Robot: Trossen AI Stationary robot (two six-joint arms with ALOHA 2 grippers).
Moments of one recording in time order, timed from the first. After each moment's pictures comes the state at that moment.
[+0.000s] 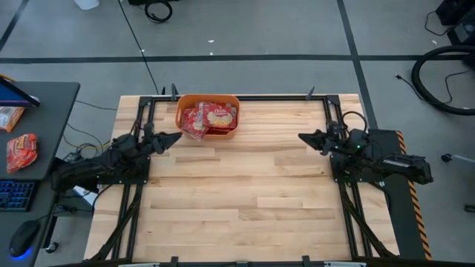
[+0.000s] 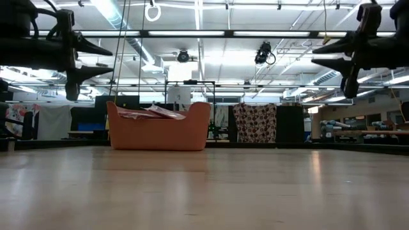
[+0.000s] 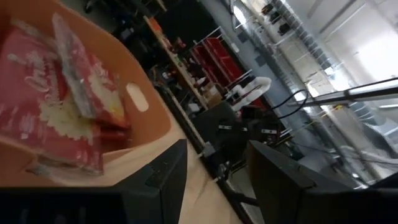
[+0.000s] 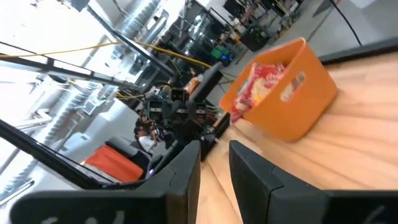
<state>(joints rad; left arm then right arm) 0.29 0.01 0.01 0.08 -0.14 -0.96 -0.26 0.00 0.04 0.05 0.03 0.88</state>
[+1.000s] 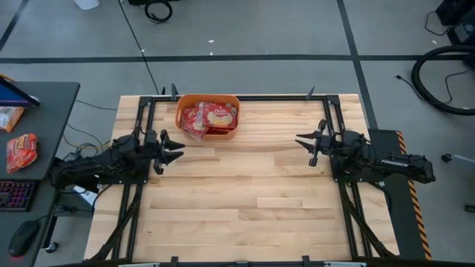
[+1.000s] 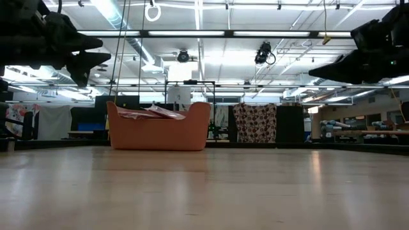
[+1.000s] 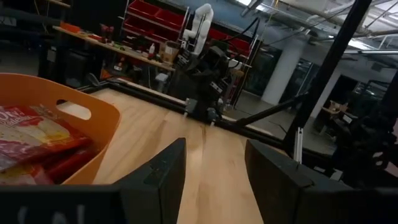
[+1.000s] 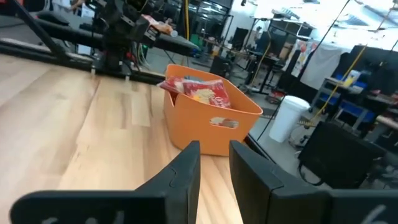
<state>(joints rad) 0.23 0.01 0.01 0.09 0.13 -0.36 -0.26 0.05 0.01 0.03 0.06 -0.32</state>
